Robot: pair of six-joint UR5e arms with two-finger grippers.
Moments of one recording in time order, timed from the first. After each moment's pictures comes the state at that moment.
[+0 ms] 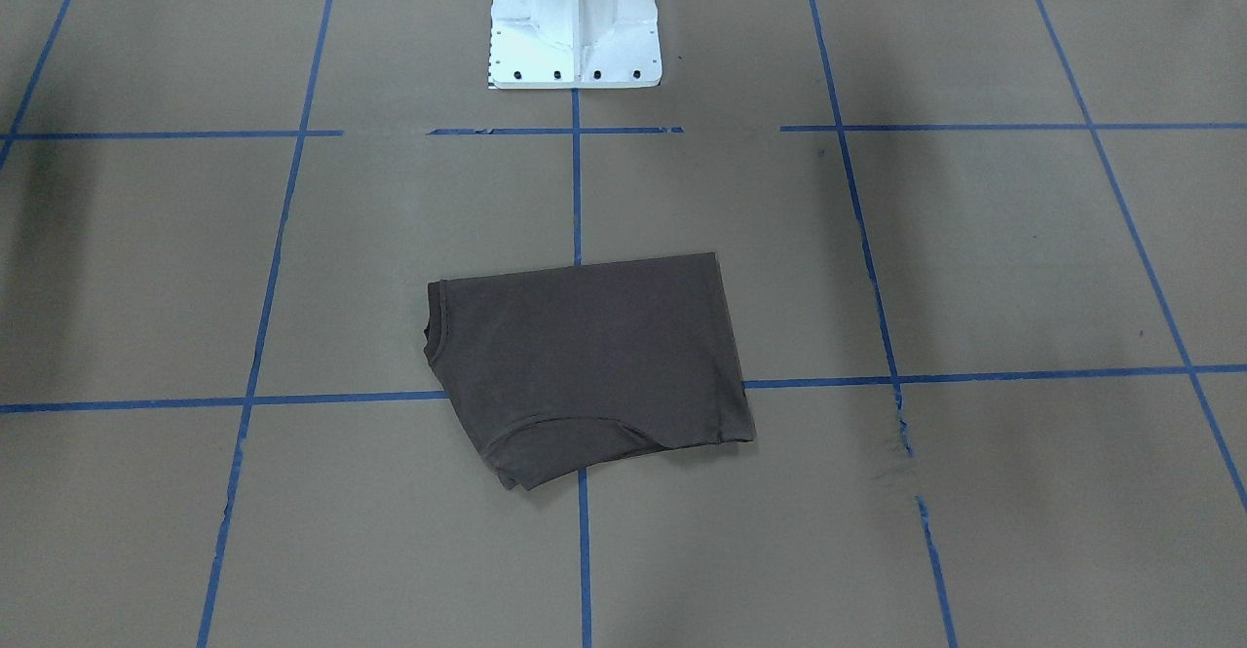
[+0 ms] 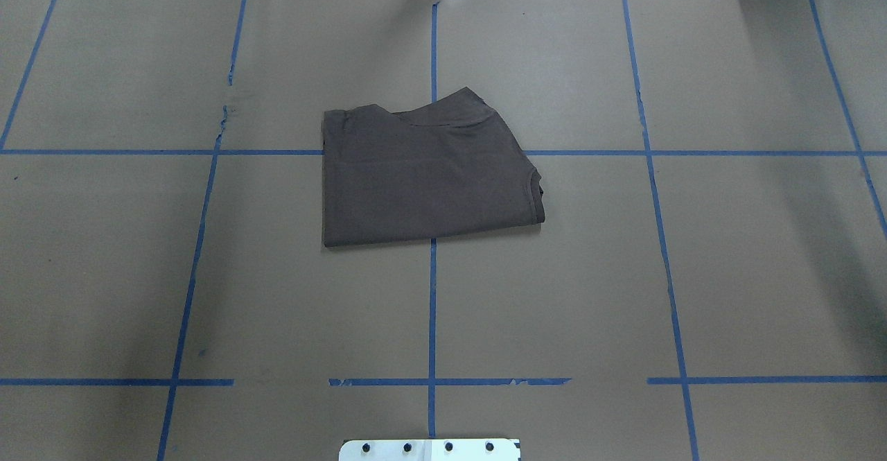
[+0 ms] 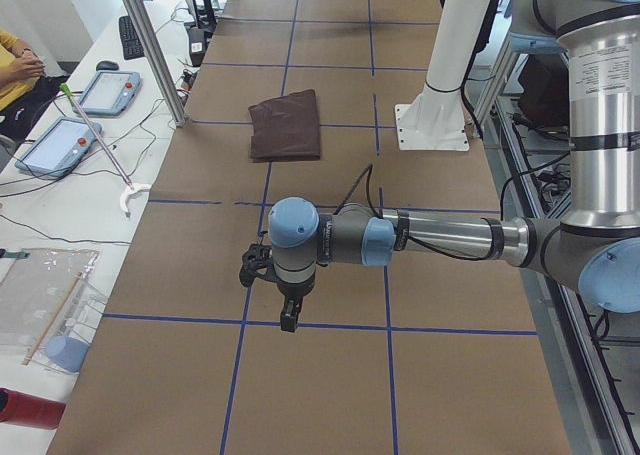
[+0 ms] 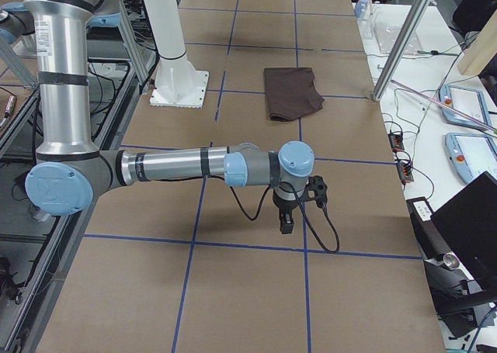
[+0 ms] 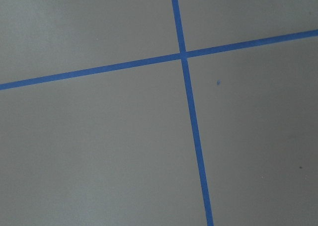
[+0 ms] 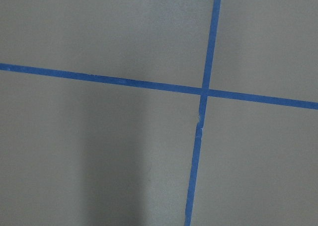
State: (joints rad) left arm -1.58 -1.43 -1.78 -1.55 -2.30 0.13; right arm 1.49 -1.58 1.69 -1.61 2.35 -0.01
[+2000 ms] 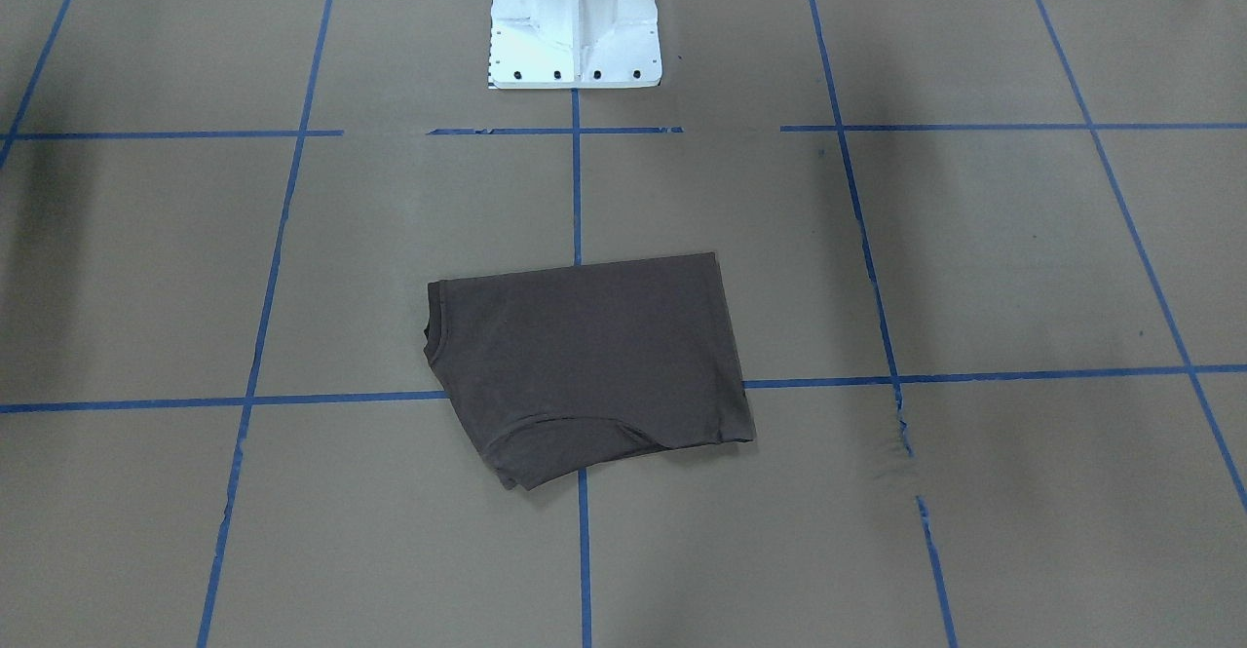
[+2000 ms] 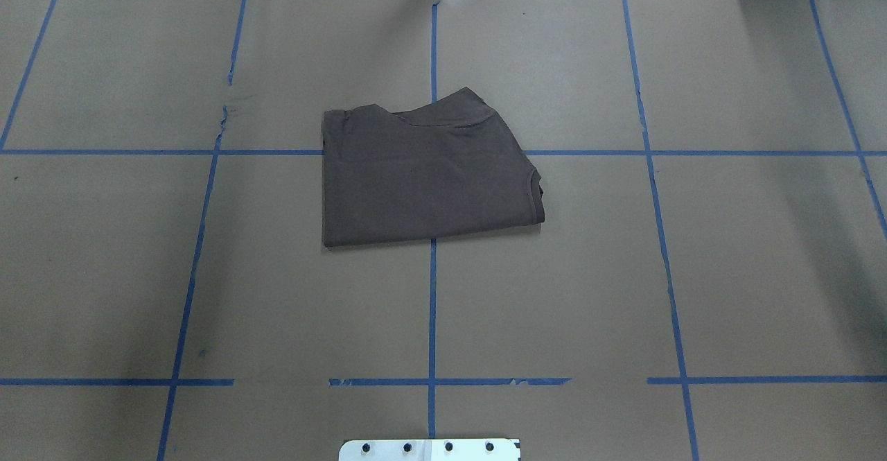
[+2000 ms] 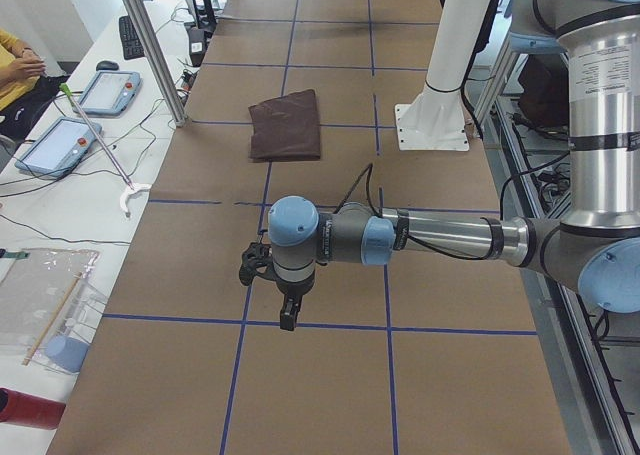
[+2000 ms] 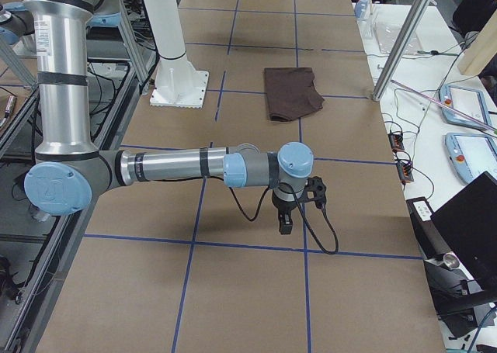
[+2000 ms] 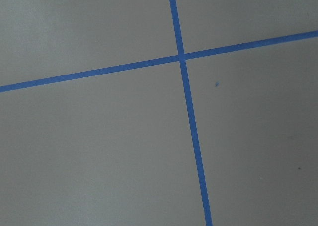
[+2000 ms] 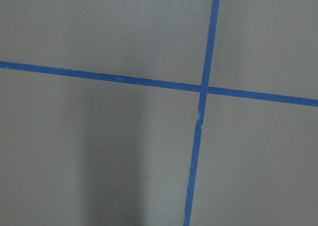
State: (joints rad) left arm -1.58 -1.44 -1.78 -1.56 -2.30 0.13; right arm 1.49 -1.58 1.69 -1.61 2.35 -0.01
